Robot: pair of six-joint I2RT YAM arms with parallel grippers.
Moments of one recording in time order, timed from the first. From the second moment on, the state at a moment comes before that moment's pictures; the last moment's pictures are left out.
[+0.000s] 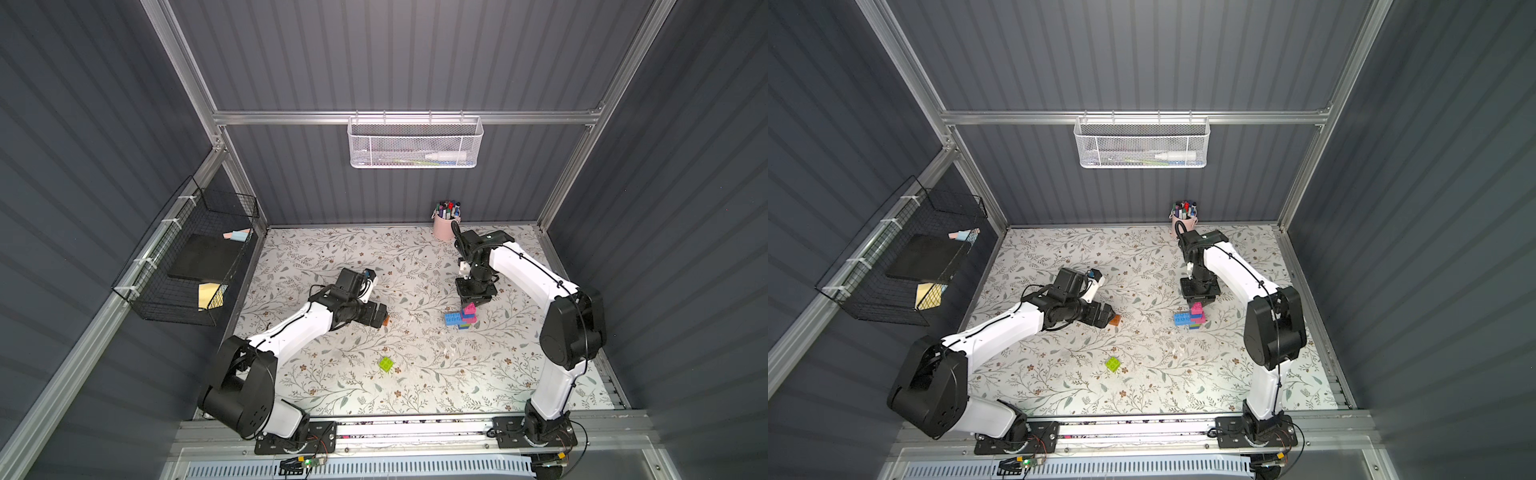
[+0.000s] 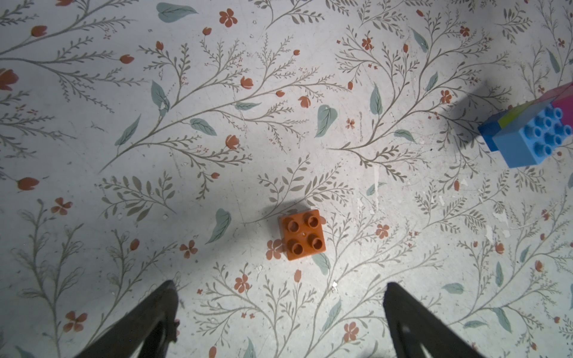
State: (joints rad) left arm -0.48 1.47 0.90 -0.39 0.19 -0.09; right arm 0.43 1.85 1.61 -1.34 -0.06 0.25
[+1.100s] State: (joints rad) left arm -0.48 1.47 0.90 -0.39 0.18 -0.09; right arm 0.47 1.74 1.44 -1.17 0.03 0.31
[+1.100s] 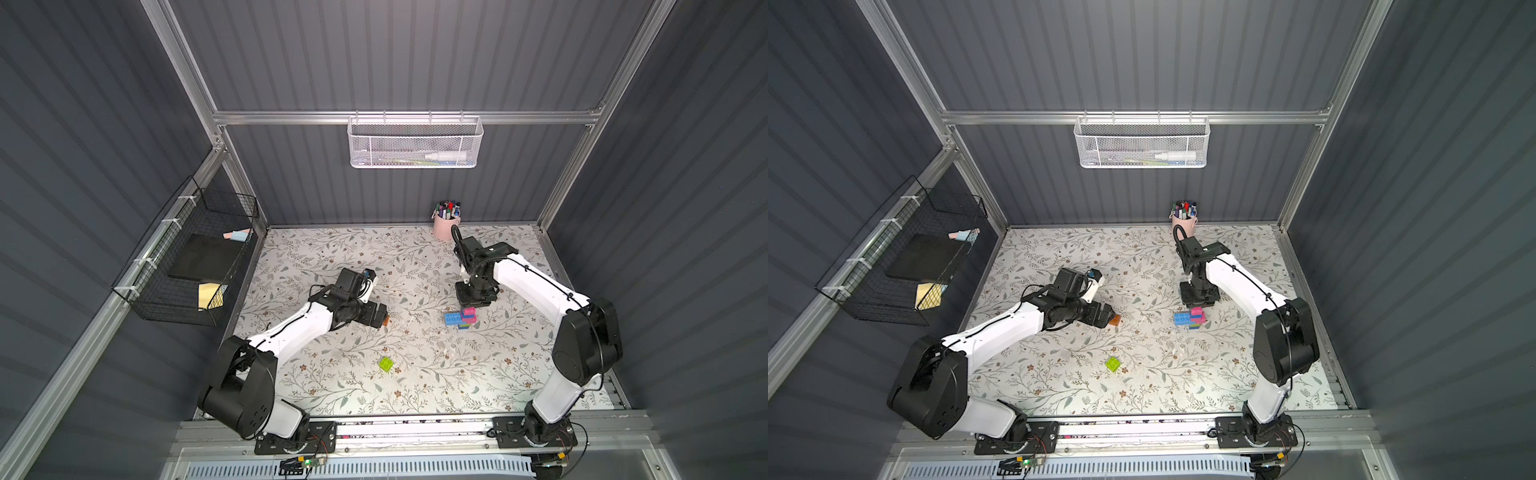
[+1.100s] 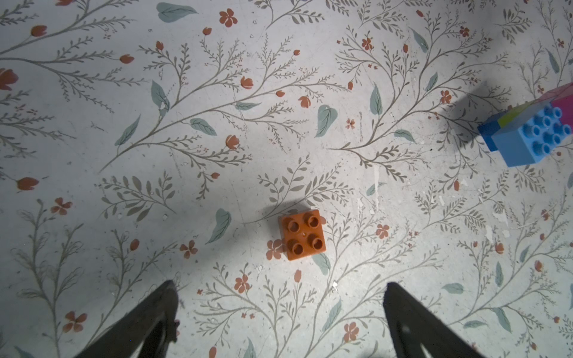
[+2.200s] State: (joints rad) left arm -0.48 1.47 0.90 -0.39 0.18 -0.09; right arm 0.47 1.75 1.39 -1.13 0.03 0.34
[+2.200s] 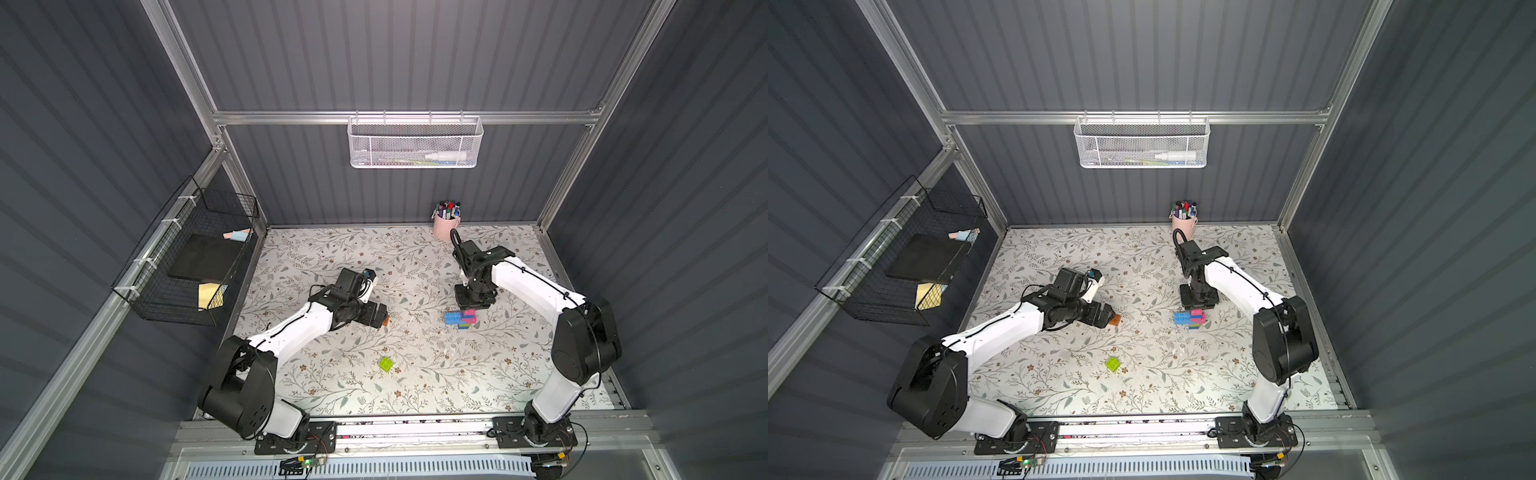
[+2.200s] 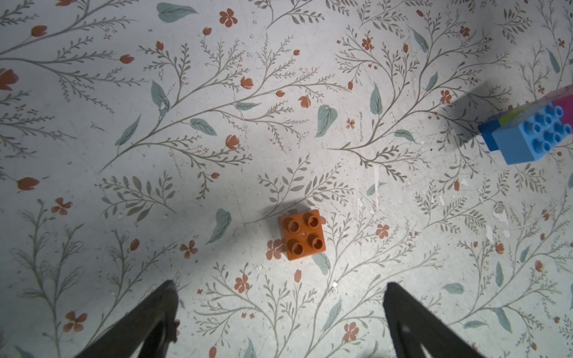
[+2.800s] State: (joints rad) left arm -0.48 1.47 0.91 -0.40 0.18 -0.09; right arm 0.47 1.75 1.45 -1.18 0.03 0.34
